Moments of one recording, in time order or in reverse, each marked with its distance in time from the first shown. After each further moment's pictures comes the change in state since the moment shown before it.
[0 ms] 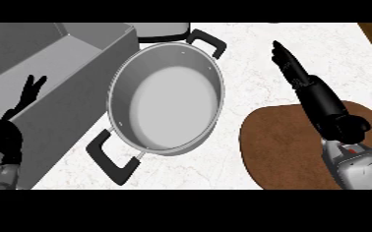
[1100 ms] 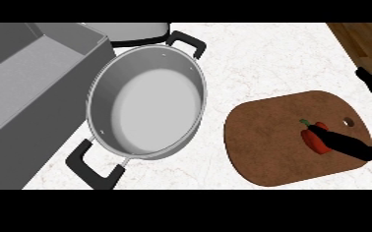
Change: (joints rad) left arm 0.157 0.023 0.230 -0.064 0.236 -0.012 -0.098; right arm 0.328 -0.149 -0.174 -0.056 0.478 -0.405 -0.013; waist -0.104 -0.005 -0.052
